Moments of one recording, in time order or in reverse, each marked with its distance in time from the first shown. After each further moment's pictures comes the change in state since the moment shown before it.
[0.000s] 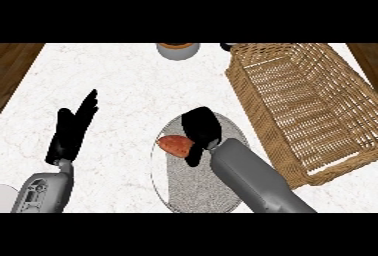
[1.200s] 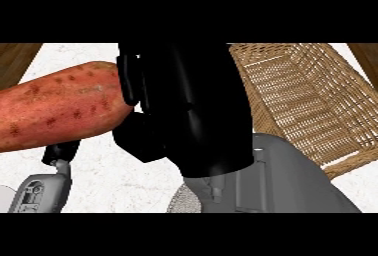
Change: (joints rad) left arm 0.008 0.002 0.007 -0.030 0.002 -0.012 0.016; right arm -0.332 -0.009 -0.268 -0.917 -0.246 0.009 0.782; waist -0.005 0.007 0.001
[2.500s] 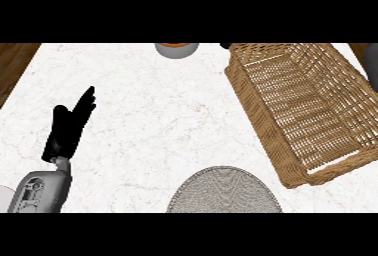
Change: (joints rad) left arm -0.021 -0.001 0.013 0.014 -0.007 -0.001 -0.002; right arm -0.023 -0.515 -0.267 0.352 0.010 0.389 -0.260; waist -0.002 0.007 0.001
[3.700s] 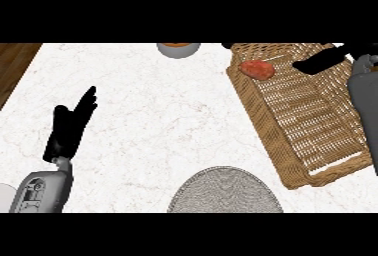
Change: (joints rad) left arm 0.001 -0.015 0.004 -0.016 -0.009 -0.009 0.008; right arm 0.264 0.079 -0.208 0.258 -0.018 -0.180 -0.390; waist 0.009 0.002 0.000
